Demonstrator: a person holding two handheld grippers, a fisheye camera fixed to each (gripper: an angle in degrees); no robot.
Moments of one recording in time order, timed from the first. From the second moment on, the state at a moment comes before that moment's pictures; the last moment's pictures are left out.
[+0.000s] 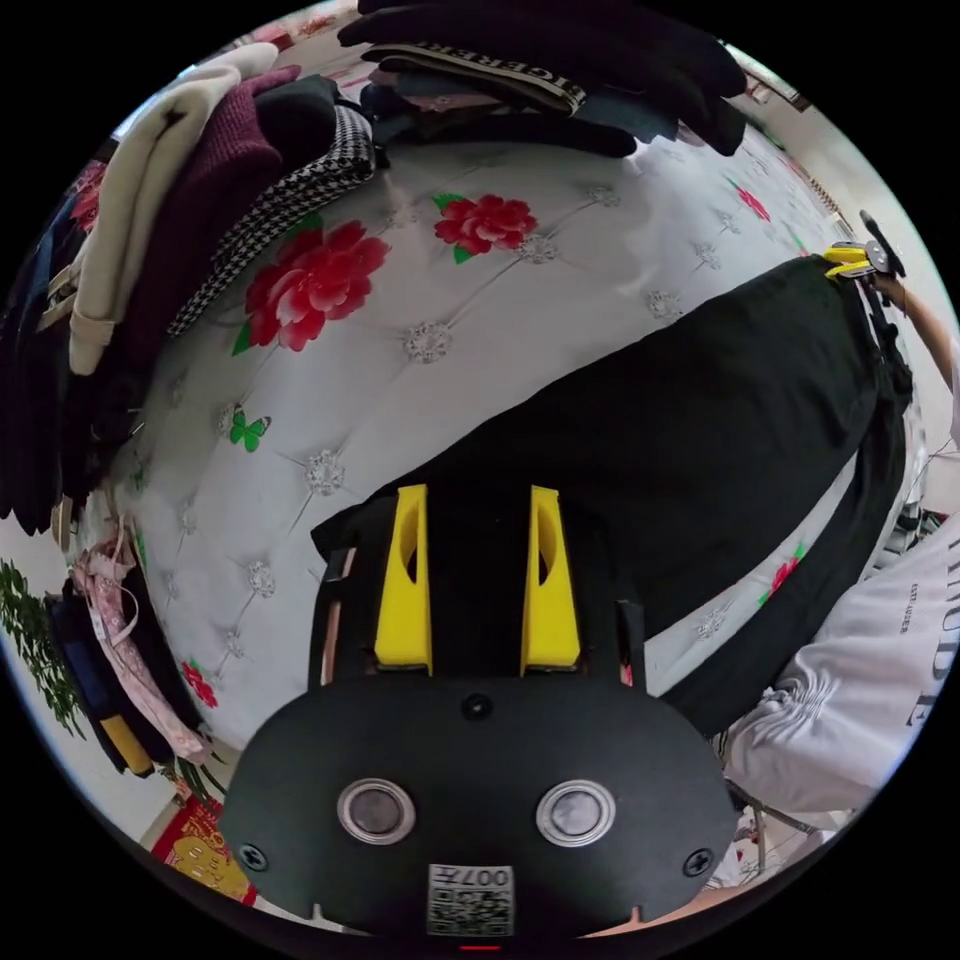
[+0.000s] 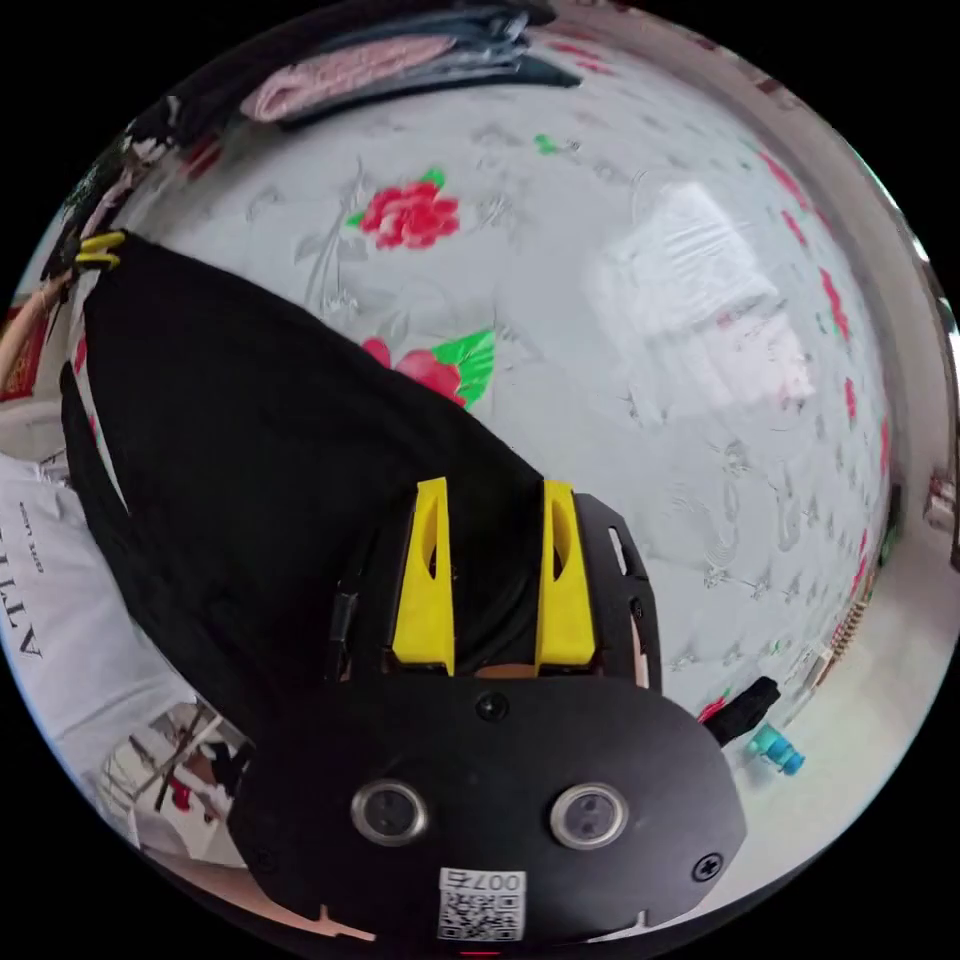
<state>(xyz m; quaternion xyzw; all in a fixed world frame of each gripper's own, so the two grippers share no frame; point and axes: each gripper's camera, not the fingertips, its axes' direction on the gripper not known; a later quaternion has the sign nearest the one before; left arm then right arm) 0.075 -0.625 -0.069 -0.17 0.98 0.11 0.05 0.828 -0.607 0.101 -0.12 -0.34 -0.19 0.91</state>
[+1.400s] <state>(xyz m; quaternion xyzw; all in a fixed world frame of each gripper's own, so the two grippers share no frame) -0.175 -0.299 0.019 -0.38 0.92 -0.13 -0.04 0.963 -0.079 0.029 -0.01 -0.45 0.46 0.77</state>
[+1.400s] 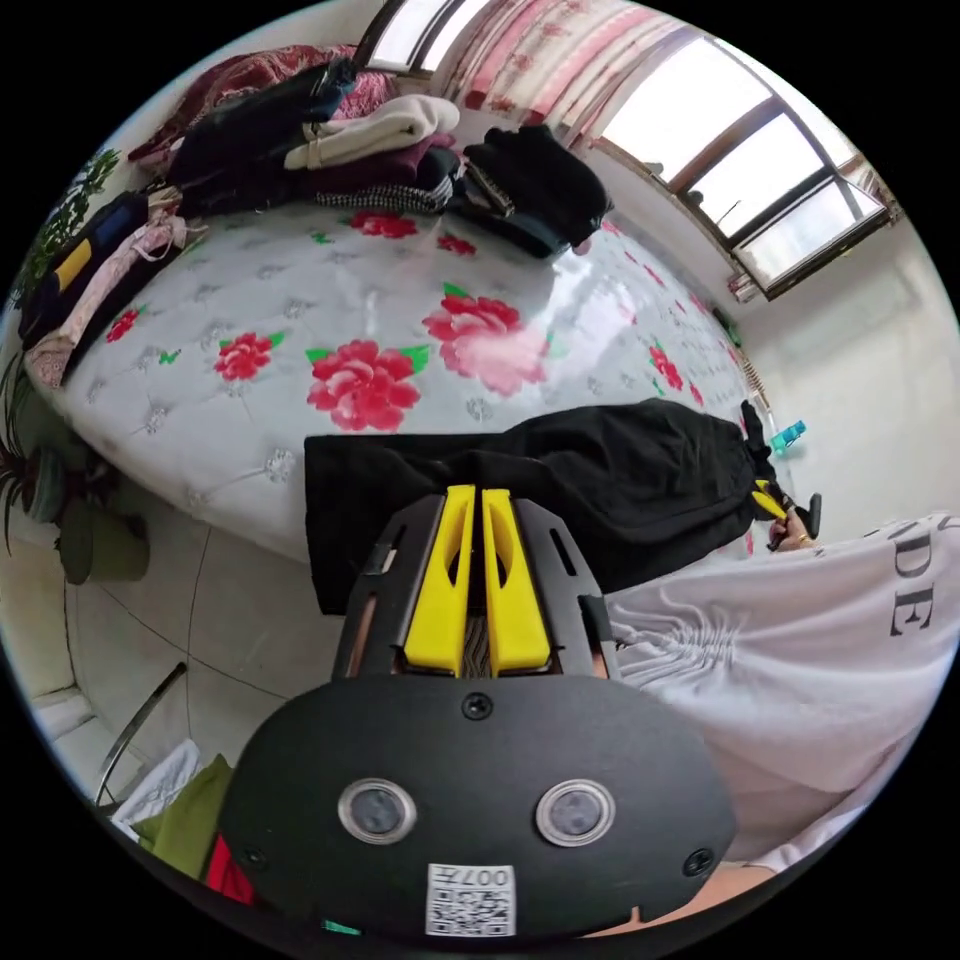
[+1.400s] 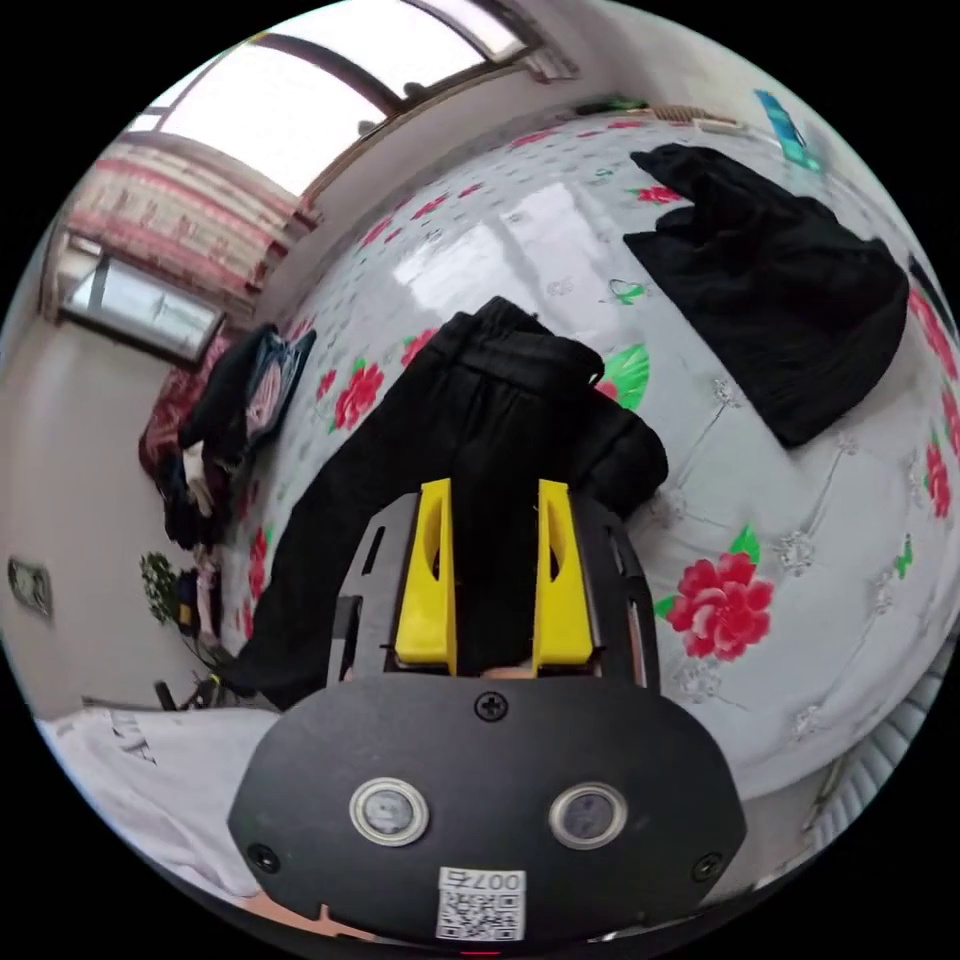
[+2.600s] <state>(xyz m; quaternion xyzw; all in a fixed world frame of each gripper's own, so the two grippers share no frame) -0.189 -0.299 0.035 -0.51 0.85 -0.15 -0.03 0.989 0.041 0.070 -0.07 -0.50 0.59 0.63</state>
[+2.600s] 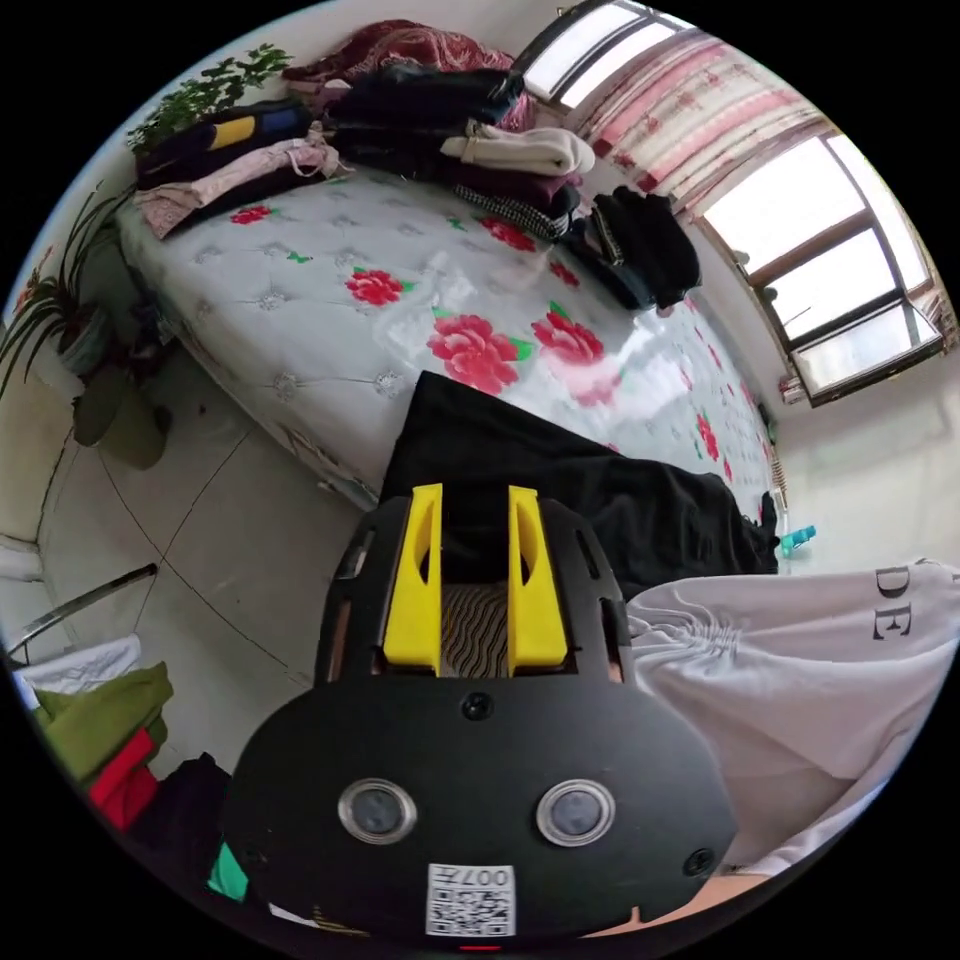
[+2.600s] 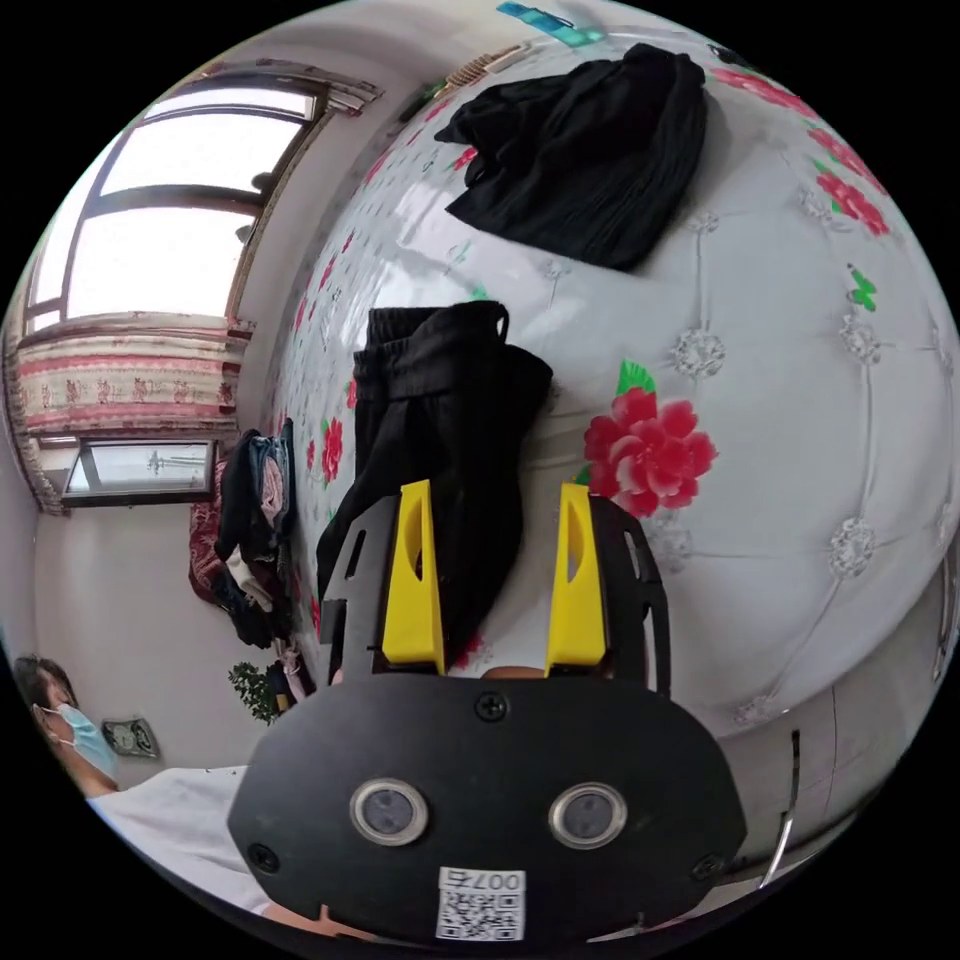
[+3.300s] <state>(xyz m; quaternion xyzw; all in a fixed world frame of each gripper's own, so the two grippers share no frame) -0.178 -0.581 -0.029 -0.13 0.96 0.23 0.09 0.969 0.005 0.034 -0.13 -0.39 0.58 0.71</state>
